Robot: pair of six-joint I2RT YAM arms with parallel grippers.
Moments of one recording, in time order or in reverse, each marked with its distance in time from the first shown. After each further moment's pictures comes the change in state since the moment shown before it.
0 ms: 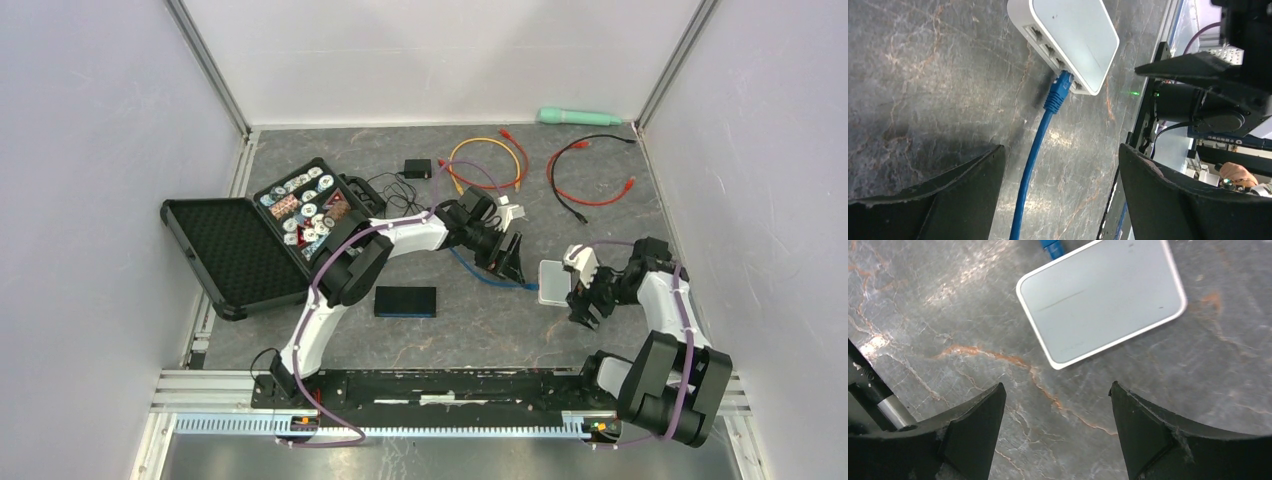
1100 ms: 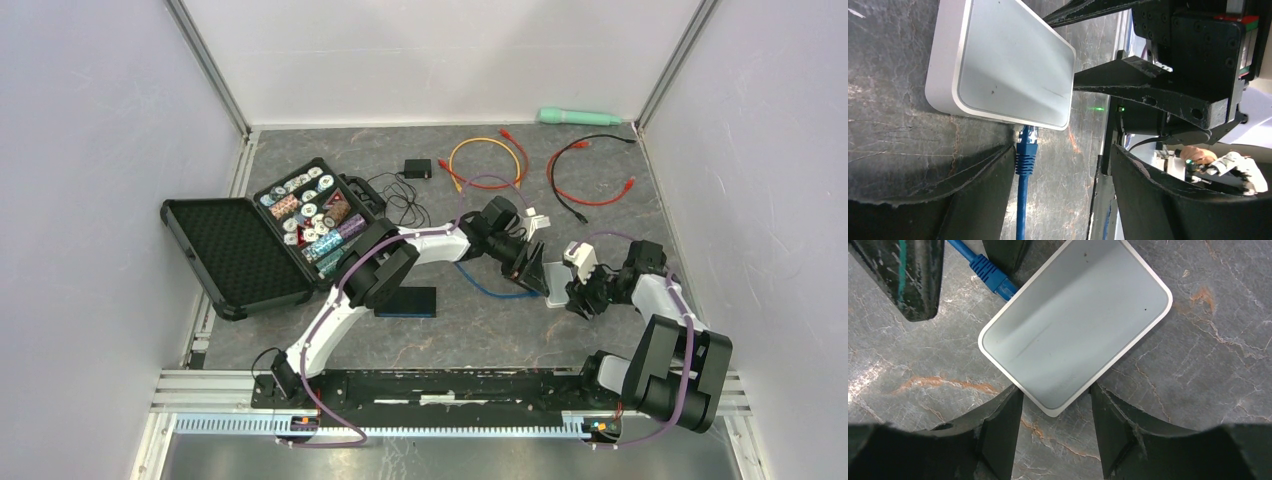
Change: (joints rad) left arm -0.085 0.185 0.154 0.190 0.132 -0.174; right arm 0.006 0.078 -0.106 0.275 -0.021 0.134
